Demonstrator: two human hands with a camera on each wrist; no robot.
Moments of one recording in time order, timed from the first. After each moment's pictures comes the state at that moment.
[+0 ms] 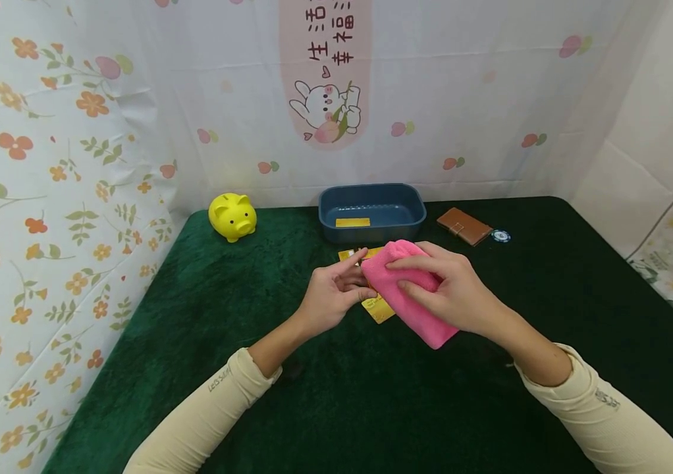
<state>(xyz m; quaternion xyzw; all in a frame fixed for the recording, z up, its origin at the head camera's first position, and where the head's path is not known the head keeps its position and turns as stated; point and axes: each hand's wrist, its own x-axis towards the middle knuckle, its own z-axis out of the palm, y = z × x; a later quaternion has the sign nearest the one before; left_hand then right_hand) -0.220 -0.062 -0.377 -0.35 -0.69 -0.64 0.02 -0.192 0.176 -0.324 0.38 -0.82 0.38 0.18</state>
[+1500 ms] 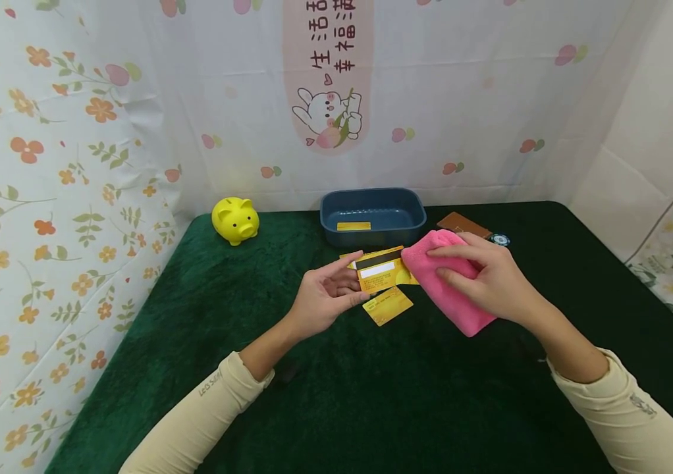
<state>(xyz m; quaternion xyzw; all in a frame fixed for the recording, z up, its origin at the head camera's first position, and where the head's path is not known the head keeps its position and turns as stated) -0.213 -0.076 -0.369 -0.35 -0.67 -0.65 0.02 -0.201 0.225 -0.321 0.33 -0.85 0.34 0.21</state>
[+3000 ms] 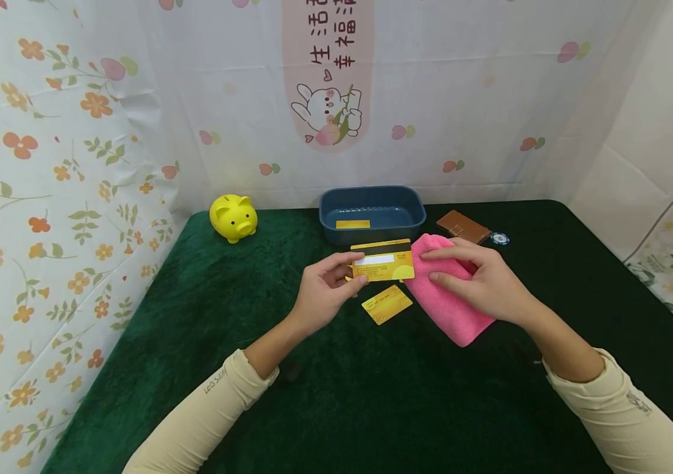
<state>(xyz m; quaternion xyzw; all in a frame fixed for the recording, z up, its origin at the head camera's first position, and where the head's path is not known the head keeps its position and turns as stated) -0.217 -0.065 -0.371 -0.30 -0.66 -0.68 0.06 -0.197 0.221 -0.323 0.30 -0.84 0.43 0.10</state>
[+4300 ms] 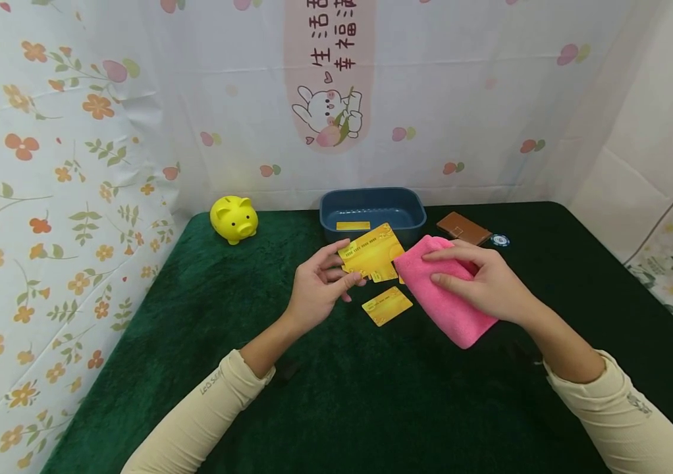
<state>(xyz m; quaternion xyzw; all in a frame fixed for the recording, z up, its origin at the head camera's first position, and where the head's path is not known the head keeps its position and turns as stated) -0.221 -0.073 -0.369 -0.26 -0.69 -0.67 0.07 -0.197 0.224 -0.322 0.27 -0.86 0.43 0.07</state>
